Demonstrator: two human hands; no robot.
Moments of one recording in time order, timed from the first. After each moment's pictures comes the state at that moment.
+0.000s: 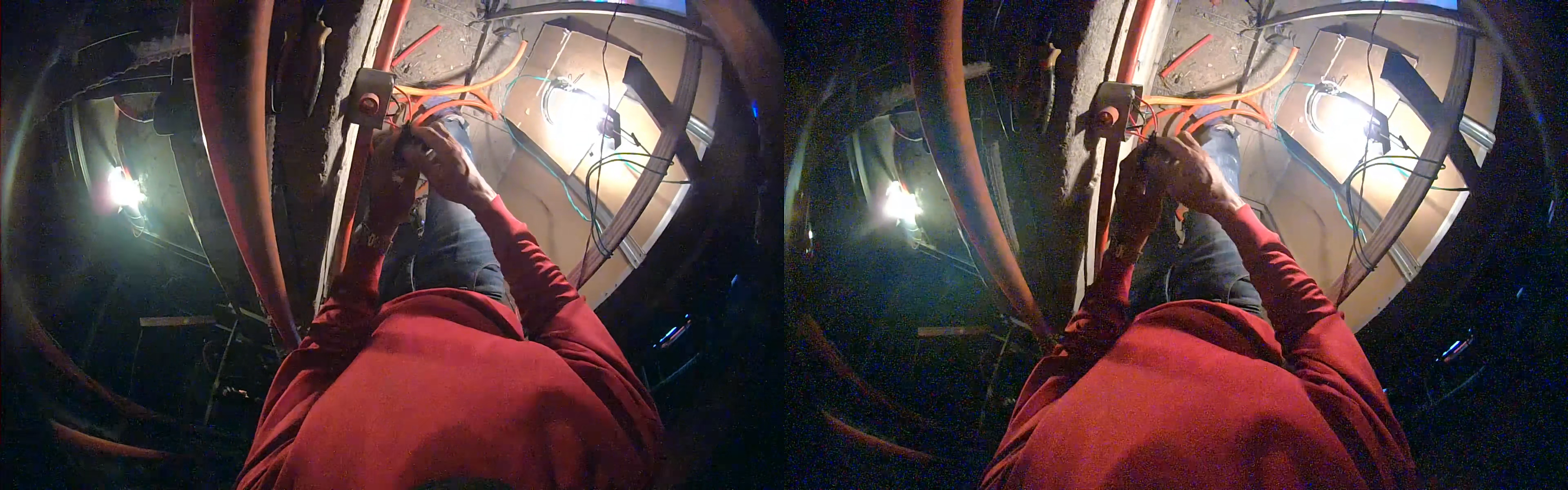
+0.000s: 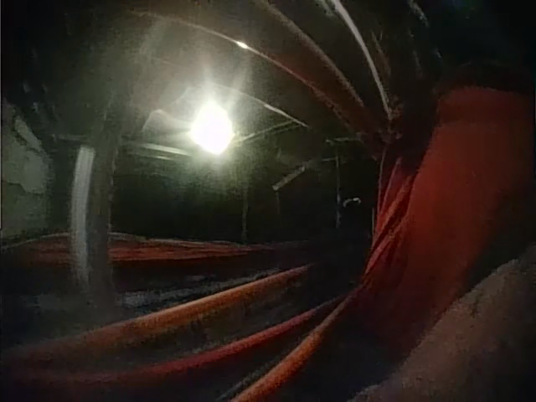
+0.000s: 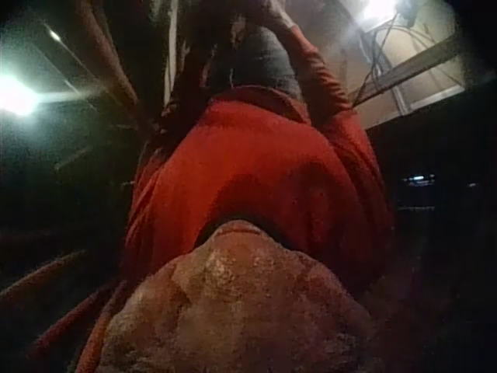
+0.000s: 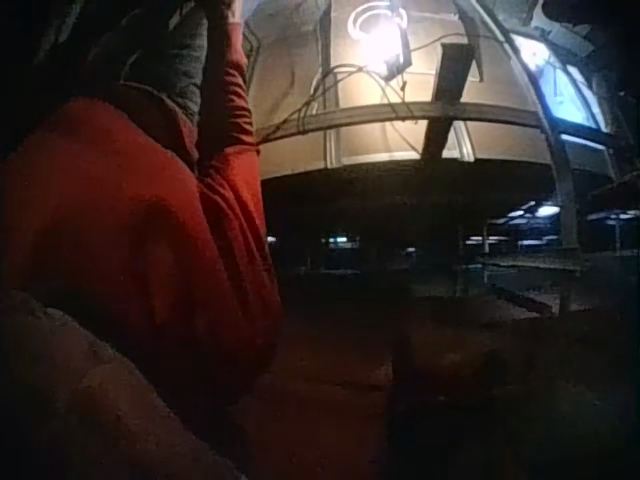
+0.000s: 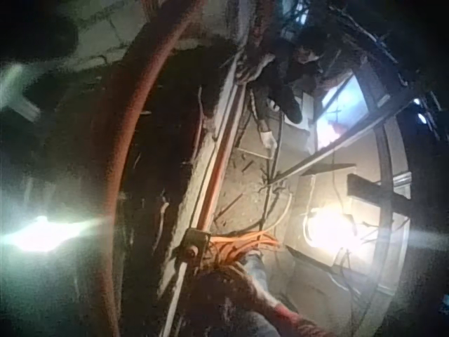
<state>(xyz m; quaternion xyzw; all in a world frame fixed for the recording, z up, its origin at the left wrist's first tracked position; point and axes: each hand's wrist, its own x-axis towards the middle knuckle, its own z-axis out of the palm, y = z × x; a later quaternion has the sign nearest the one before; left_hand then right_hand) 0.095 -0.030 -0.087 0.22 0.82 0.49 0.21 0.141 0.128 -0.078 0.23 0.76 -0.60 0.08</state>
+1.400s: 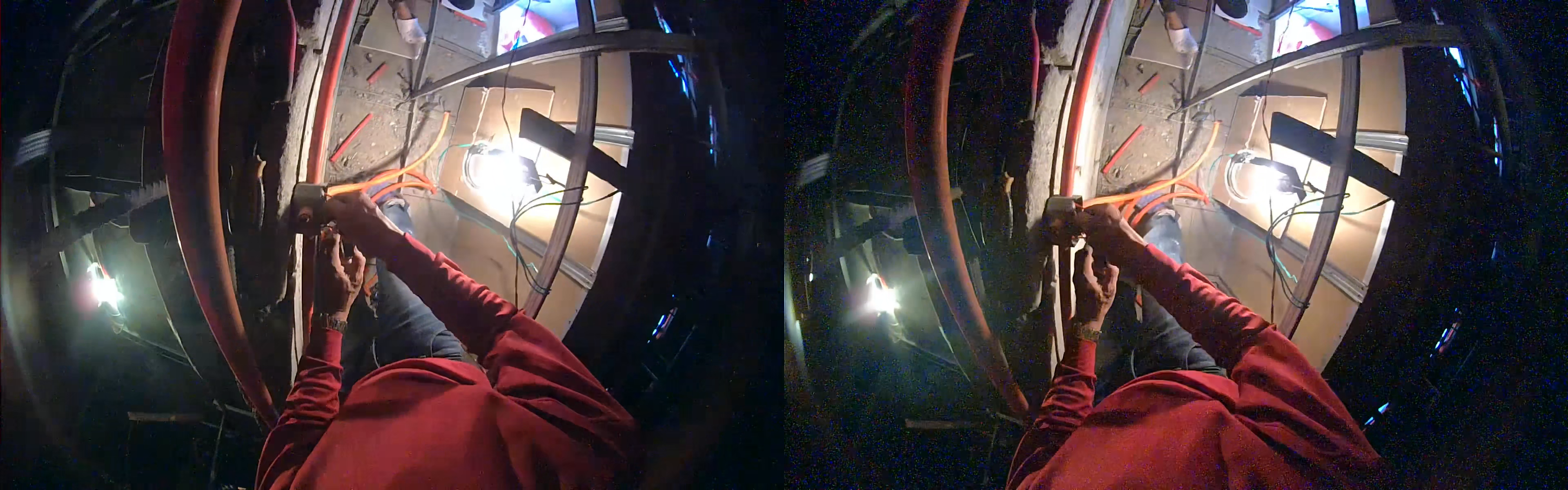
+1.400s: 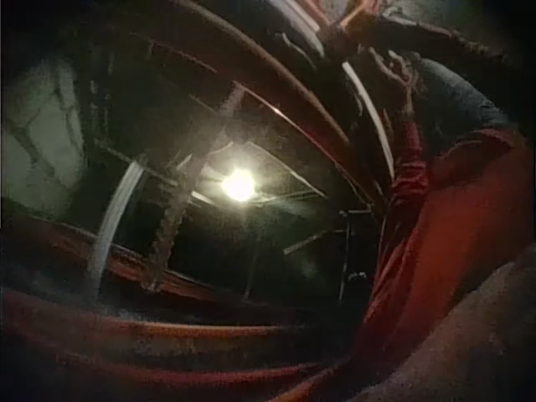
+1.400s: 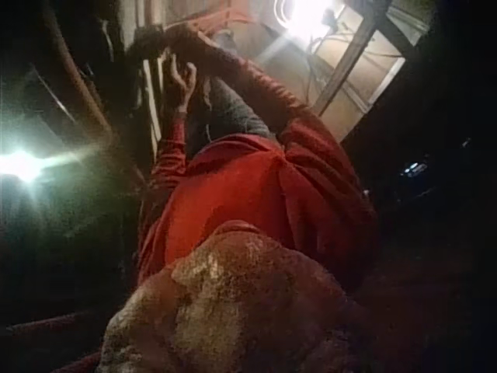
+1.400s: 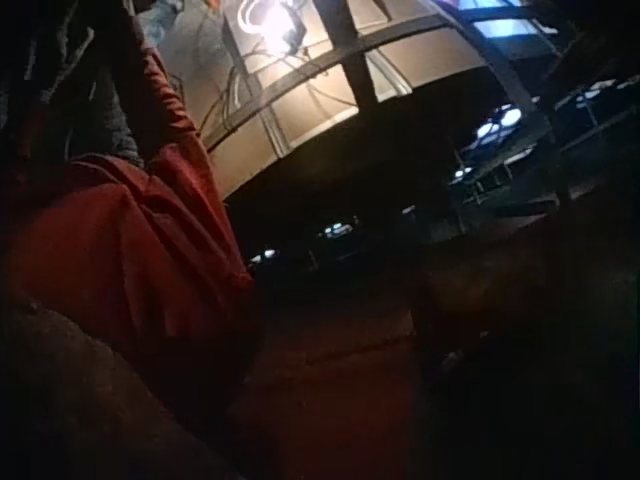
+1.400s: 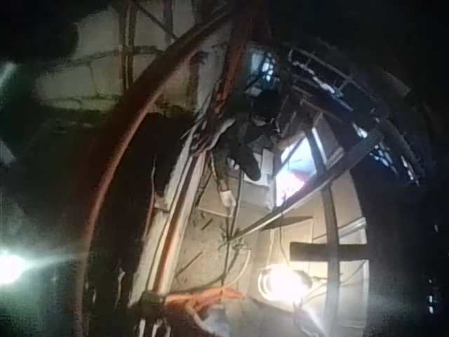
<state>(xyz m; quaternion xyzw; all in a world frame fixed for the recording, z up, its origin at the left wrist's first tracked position) 0.109 -0.046 -0.159 0.33 0.88 0.33 0.06 0.064 0.147 -0.074 0.18 0.66 -0.73 0.00</state>
